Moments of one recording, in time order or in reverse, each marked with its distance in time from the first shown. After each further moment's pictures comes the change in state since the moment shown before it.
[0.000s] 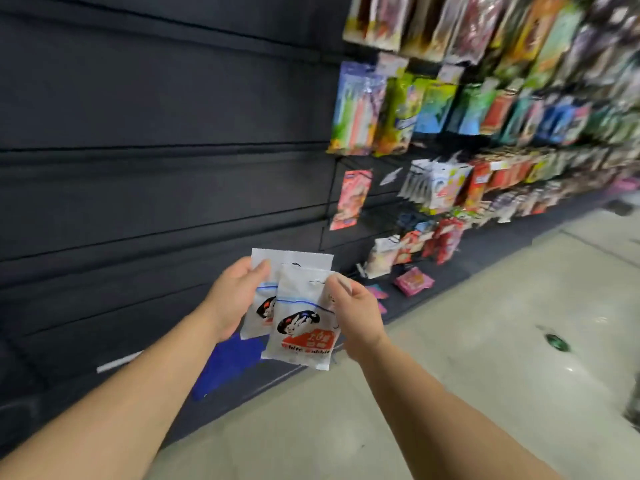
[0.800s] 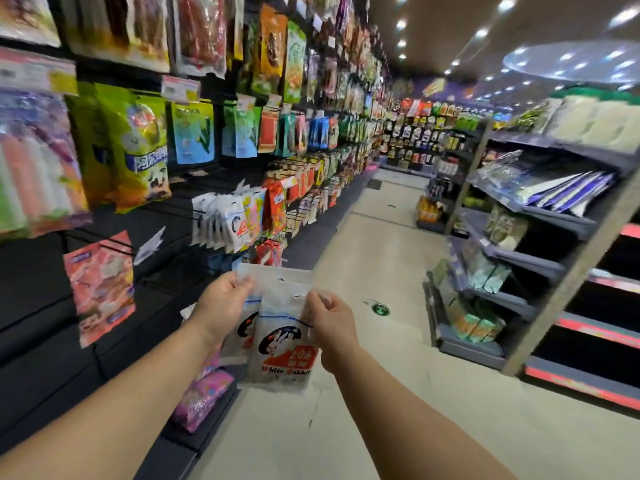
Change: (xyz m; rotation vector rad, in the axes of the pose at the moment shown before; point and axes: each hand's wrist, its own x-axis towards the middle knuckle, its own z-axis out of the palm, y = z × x) left_hand 0.274 0.069 0.390 0.058 -0.527 0.159; right_hand 0.209 -0.064 -0.313 0.086 0.742 -0.079
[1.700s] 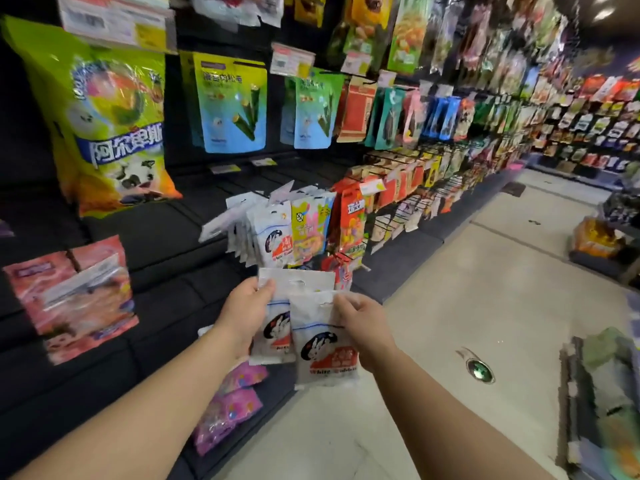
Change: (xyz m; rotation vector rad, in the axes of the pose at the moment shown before) left_hand 0.296 -0.065 0.090 -0.112 0.388 -0.187; right_hand 0.386 0.024 0.011 -0.339 -0.376 -0.095
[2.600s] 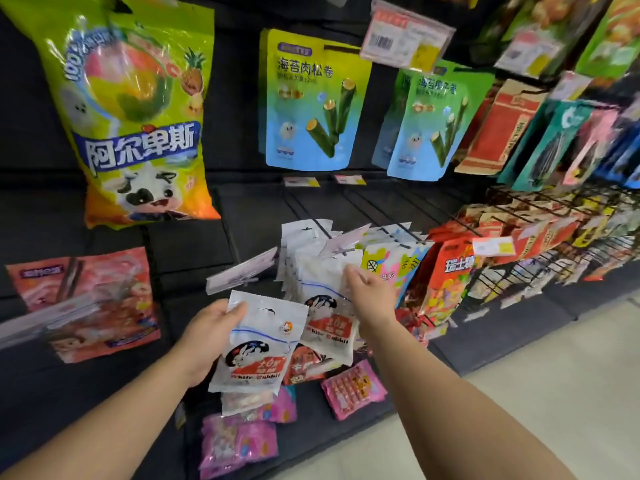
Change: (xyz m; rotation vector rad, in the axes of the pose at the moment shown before) left_hand 0.152 -0.034 -0.070 -0.058 0.380 -0.082; right_hand 0.248 -0.054 0.110 0.140 -0.272 0.008
